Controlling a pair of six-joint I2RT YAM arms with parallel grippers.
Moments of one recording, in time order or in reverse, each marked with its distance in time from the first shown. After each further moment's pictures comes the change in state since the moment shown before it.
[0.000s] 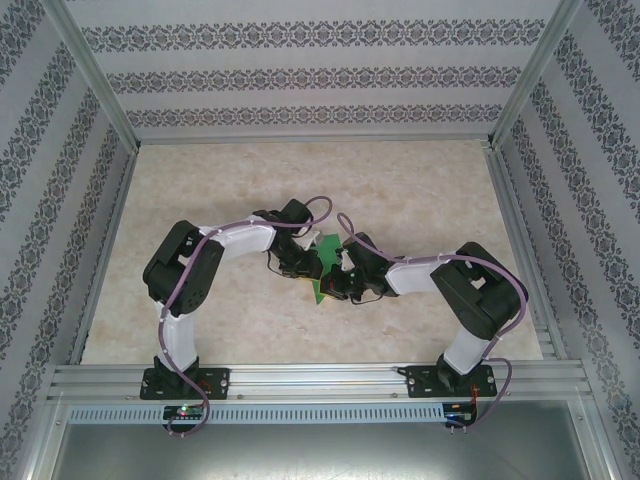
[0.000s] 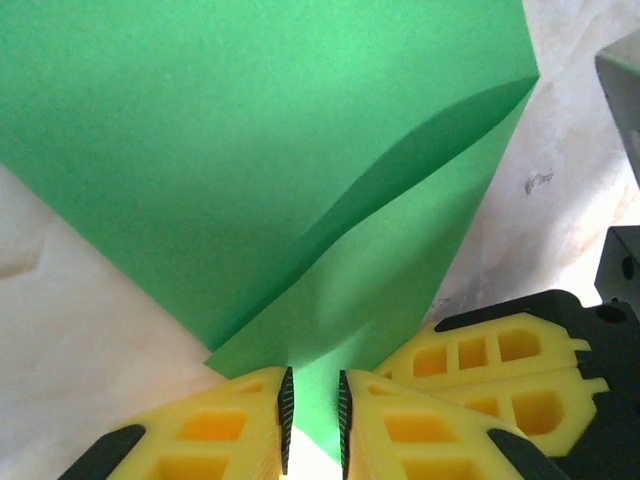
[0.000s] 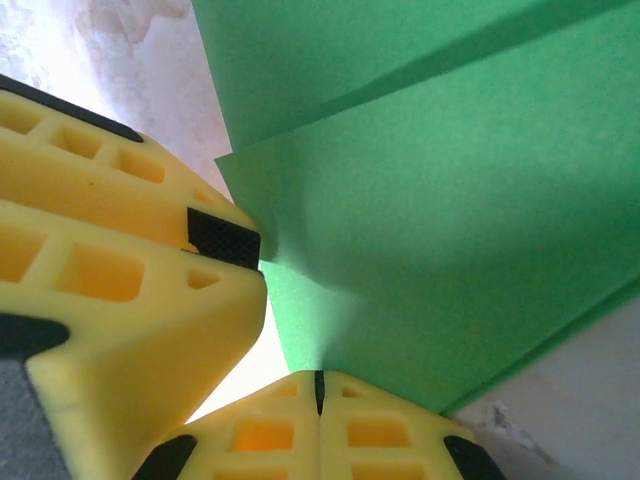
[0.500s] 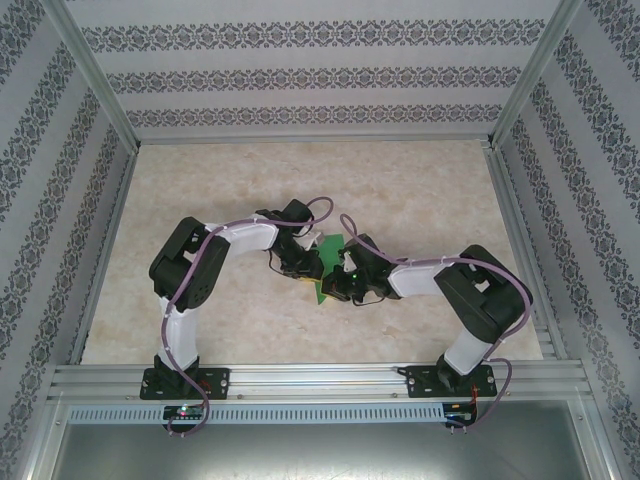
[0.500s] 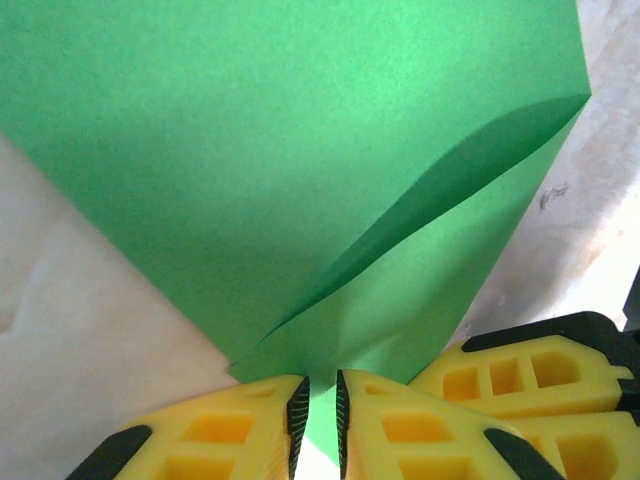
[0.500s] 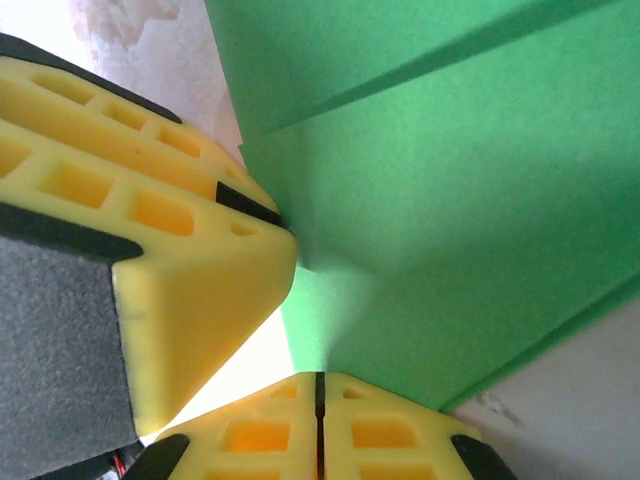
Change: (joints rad) left arm 0.006 0.052 0.027 -0.002 0.022 0.013; right arm 0.000 -0.036 -0.035 0.017 0.016 0.028
